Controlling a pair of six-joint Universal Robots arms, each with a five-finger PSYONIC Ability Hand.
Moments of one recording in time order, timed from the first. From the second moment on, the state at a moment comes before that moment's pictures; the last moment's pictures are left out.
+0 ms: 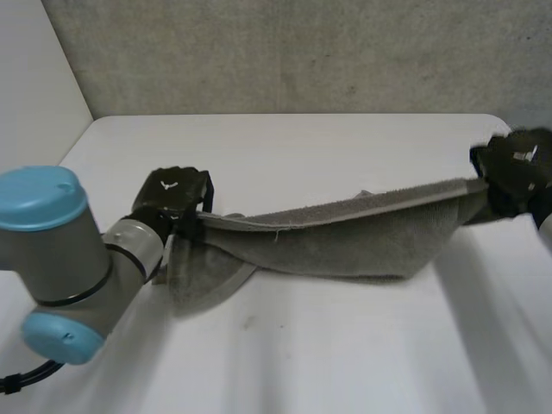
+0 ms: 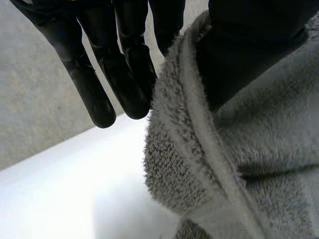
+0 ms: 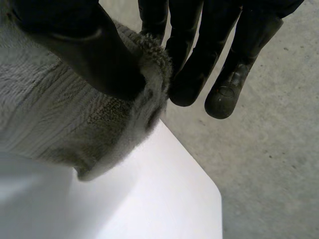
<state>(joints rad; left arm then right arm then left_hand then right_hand) 4.28 -1.92 -1.65 3.41 -1.48 3.25 1.63 -1.57 1.78 -0.11 1.30 2.59 1.20 1.22 1.22 1.22 1.03 1.34 1.33 1.34 1.34 1.16</state>
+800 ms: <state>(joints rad) 4.41 -2.06 -0.90 3.07 -1.35 3.36 1.79 -0.95 0.42 0.47 1.44 2.50 1.20 1.22 1.22 1.22 1.03 1.34 1.34 1.34 1.34 1.17</state>
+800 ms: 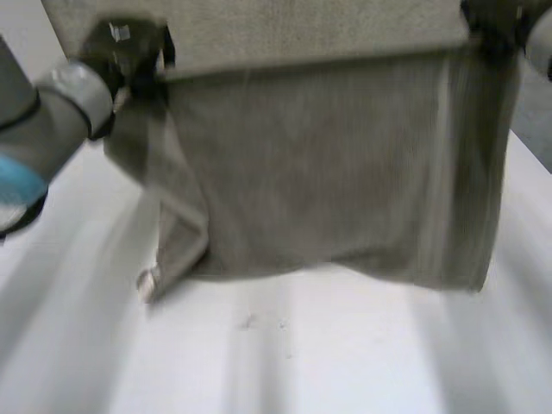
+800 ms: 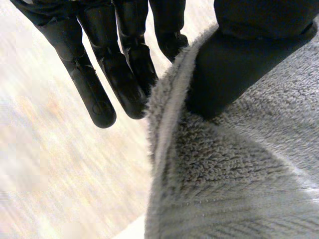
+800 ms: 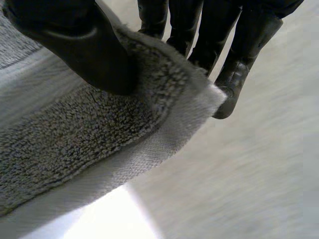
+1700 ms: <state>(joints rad) 4.45 -2.08 -1.77 3.61 -1.38 3.47 1.68 -1.20 1.66 0.05 1.31 2.52 1.11 1.12 1.12 1.12 0.94 1.34 1.35 1.34 1.34 1.18</state>
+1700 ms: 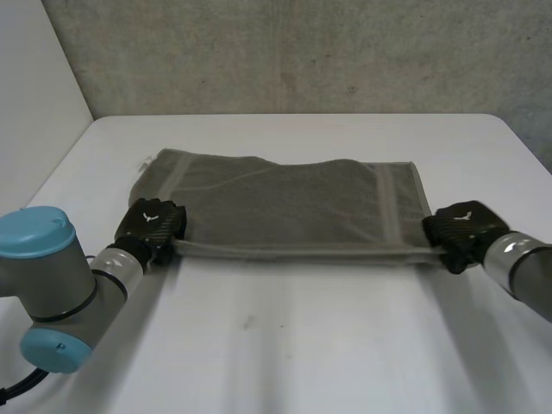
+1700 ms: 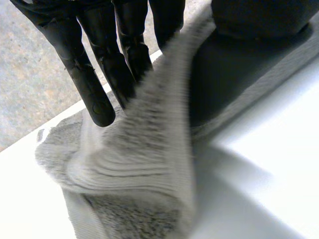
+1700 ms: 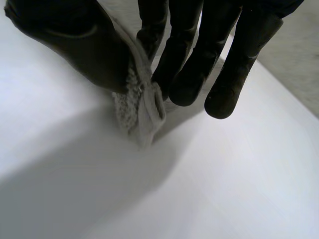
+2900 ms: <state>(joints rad) 4.63 -1.77 -1.95 3.34 -1.31 3.60 1.50 -1.41 1.74 0.23 1.22 2.37 1.18 1.22 1.22 1.22 1.02 1.34 1.35 1.34 1.34 1.18</state>
